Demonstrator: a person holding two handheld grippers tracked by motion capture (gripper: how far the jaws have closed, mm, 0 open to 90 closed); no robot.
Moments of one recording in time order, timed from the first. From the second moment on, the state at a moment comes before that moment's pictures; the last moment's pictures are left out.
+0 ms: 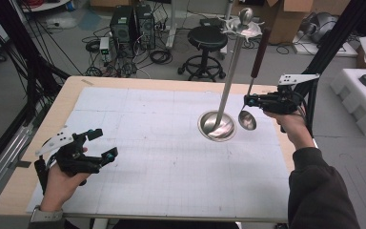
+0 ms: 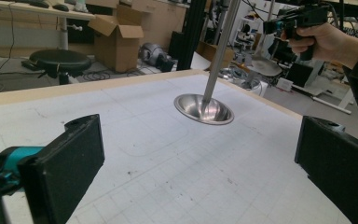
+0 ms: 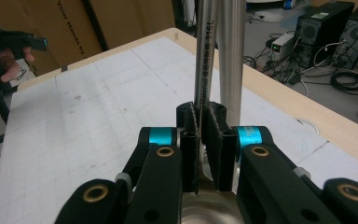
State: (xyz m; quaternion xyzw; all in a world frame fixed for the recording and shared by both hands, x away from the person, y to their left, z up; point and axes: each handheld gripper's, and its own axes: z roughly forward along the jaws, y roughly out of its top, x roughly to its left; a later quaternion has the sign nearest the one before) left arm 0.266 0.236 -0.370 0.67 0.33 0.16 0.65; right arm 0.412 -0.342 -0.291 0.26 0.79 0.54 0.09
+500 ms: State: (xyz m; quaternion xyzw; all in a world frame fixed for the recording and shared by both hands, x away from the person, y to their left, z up) left arm 0.265 0.238 -0.370 0.67 0.33 0.16 0.65; right arm 0.411 -0.325 -0.299 0.29 0.78 0.53 0.14
